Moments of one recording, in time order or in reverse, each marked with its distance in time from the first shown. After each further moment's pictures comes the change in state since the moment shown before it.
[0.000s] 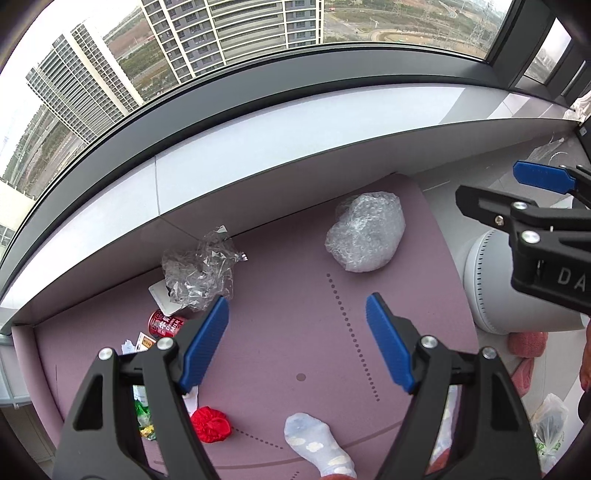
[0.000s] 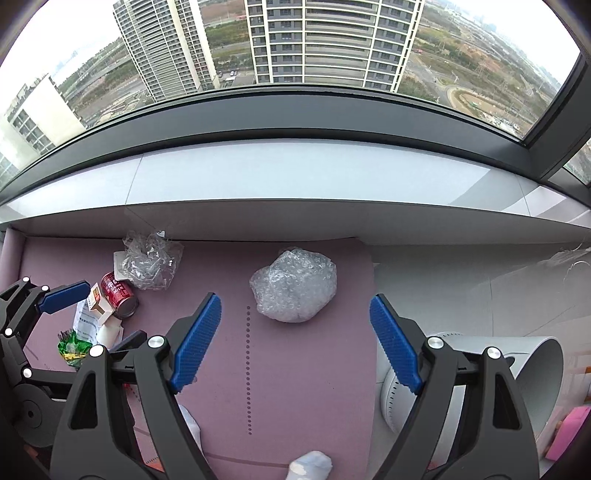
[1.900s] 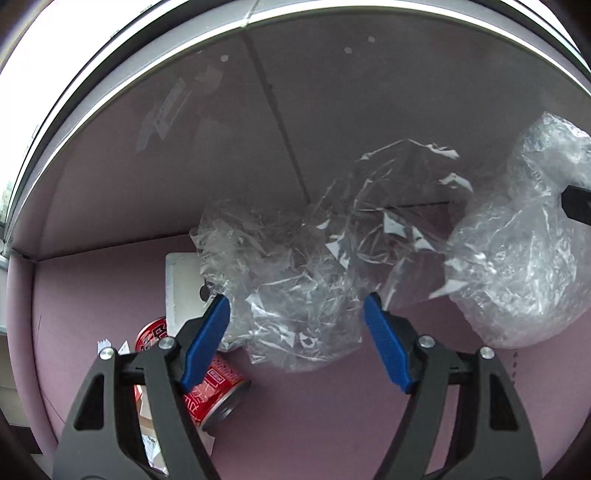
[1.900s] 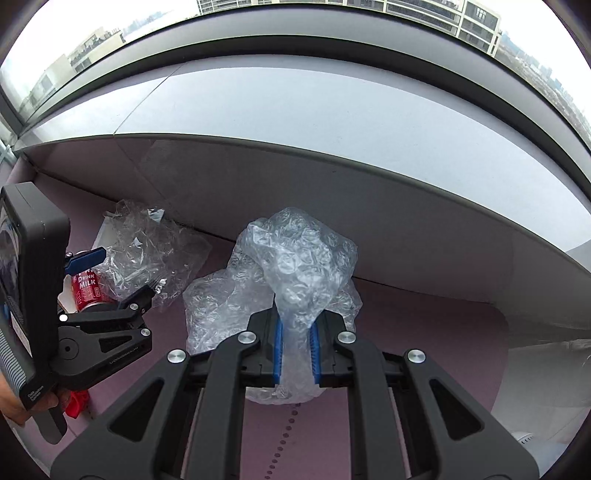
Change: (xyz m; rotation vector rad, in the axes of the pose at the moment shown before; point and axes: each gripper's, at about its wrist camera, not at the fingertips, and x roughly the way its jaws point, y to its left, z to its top) left arm 0.218 0.130 -0.049 -0.249 -0.025 0.247; right arm 0.180 0.099 0.017 -0.269 -0.041 0.141
